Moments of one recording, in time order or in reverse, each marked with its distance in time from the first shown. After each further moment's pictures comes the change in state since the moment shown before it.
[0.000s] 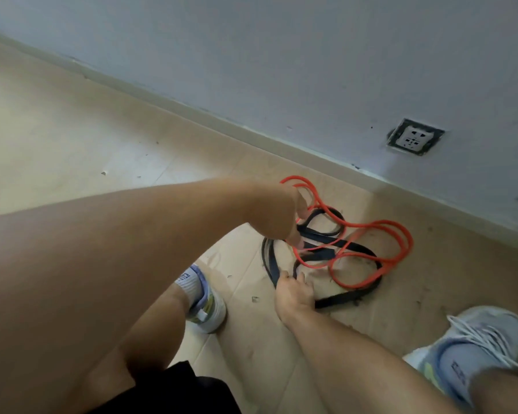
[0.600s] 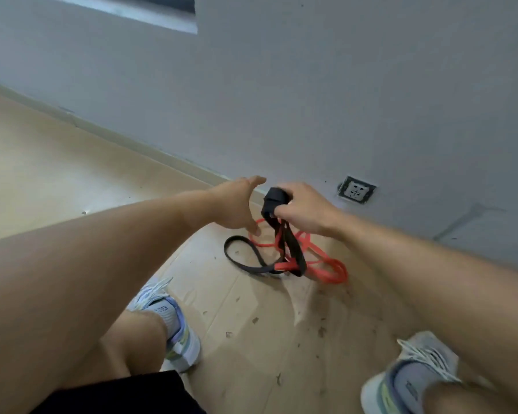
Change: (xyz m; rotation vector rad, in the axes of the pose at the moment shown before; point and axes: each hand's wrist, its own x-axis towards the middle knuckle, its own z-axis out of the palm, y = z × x) left_hand -0.021 -0.028 -0.024 -0.158 0.460 0.023; right_hand -0.077 0.071 -0.288 0.668 0.350 -0.518
